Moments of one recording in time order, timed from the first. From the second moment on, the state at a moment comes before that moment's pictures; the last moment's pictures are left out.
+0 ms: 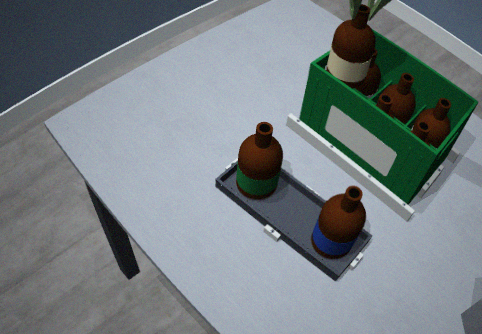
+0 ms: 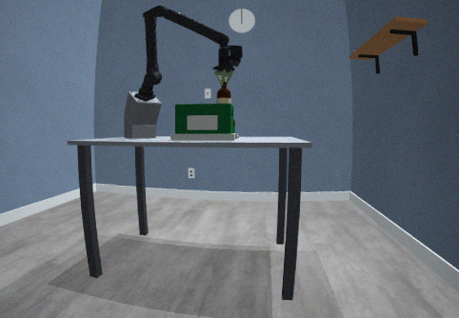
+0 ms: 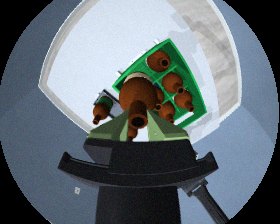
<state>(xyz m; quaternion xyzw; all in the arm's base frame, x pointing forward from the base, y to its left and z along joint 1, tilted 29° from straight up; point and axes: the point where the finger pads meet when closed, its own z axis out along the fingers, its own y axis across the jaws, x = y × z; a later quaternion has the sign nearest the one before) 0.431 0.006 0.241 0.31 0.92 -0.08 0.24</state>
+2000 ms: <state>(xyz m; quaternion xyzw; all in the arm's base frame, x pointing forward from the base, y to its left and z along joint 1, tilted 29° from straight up) 0.446 -0.007 0.206 0.31 0.92 -0.08 0.24</state>
